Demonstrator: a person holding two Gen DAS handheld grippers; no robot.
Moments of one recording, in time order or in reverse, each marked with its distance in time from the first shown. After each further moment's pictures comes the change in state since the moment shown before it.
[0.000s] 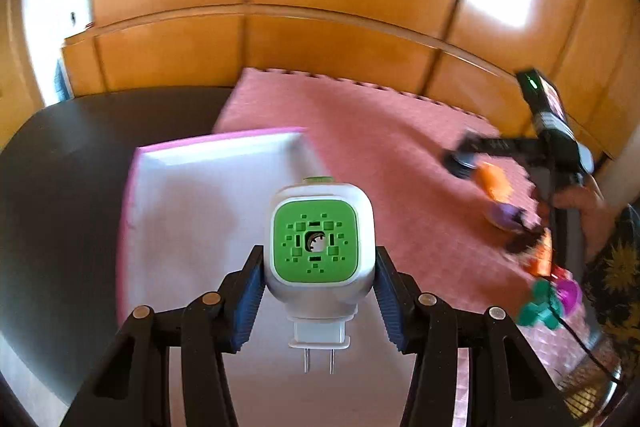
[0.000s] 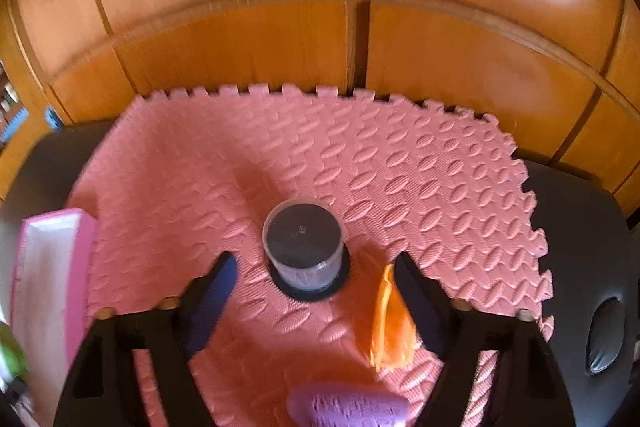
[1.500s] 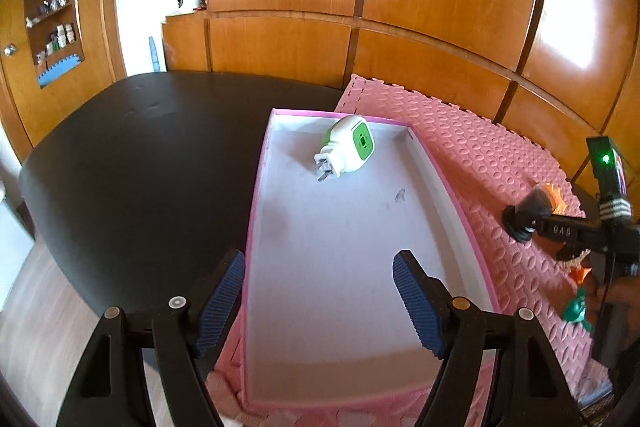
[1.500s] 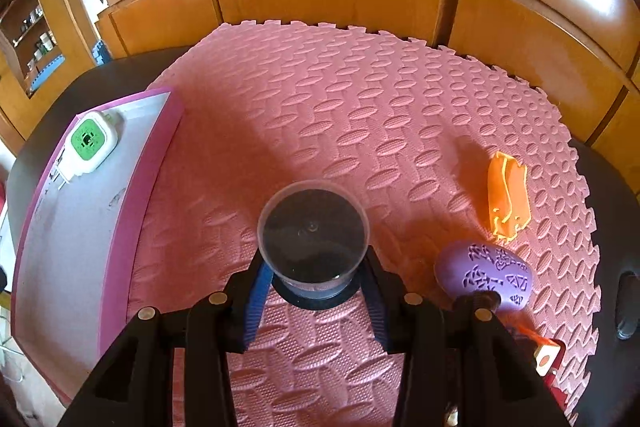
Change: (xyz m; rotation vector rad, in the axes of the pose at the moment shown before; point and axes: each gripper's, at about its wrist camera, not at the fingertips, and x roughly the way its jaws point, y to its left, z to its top) left arm -0.065 0.038 -0.075 -0.160 -0.098 0.239; right arm -0.039 0.078 -0.093 -0.119 0.015 0.102
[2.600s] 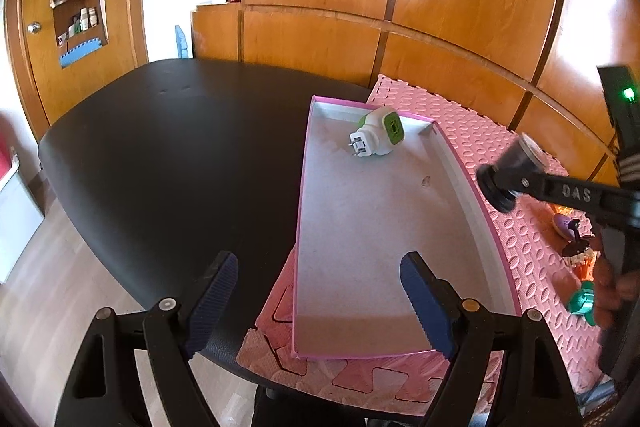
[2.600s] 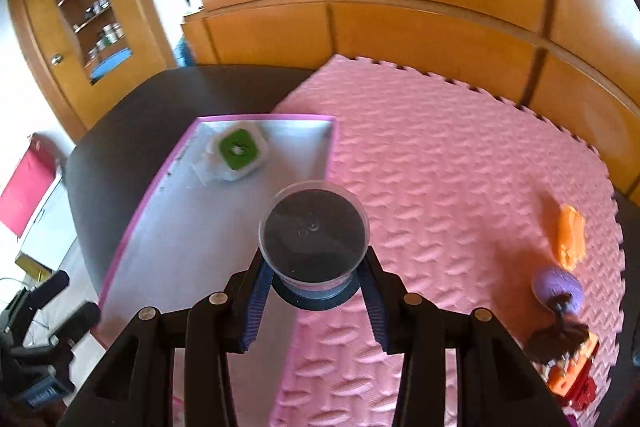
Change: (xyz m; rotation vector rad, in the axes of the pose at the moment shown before) left arm -0.016 0.028 -0.026 -0.080 -0.001 0.032; right arm -0.043 0.108 0.004 -0.160 -0.089 0.195
